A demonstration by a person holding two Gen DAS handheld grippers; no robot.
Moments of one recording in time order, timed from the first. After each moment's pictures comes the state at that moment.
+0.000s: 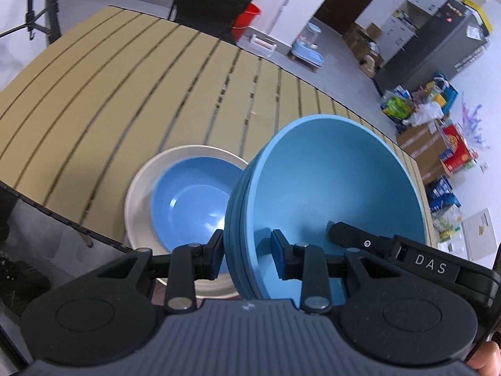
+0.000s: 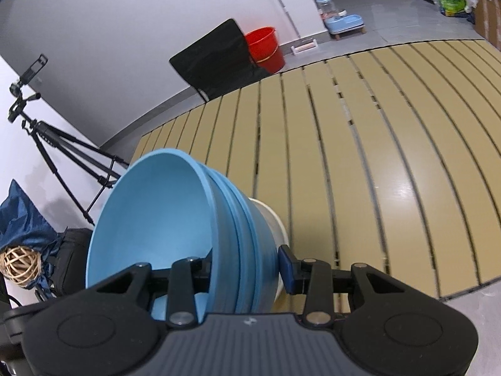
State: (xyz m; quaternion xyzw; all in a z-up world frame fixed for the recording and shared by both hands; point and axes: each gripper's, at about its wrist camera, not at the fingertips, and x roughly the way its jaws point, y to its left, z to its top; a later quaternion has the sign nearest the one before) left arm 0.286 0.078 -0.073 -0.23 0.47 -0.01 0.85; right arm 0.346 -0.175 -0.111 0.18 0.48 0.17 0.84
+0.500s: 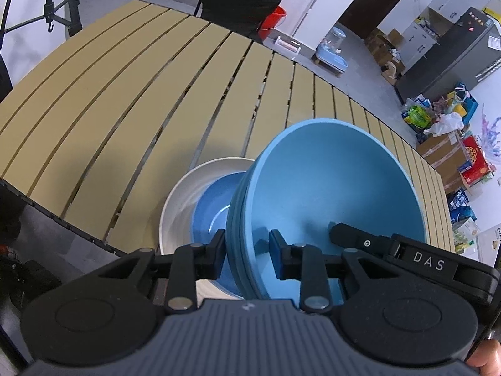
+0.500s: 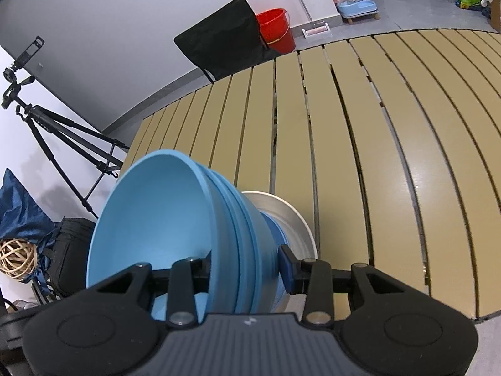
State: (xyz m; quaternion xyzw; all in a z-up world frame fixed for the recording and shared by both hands) left arm 0.307 0.108 -0.093 -0.24 0.48 0.03 0.84; right arm 0.379 -0.135 -0.140 0.17 0.51 0.19 0.82
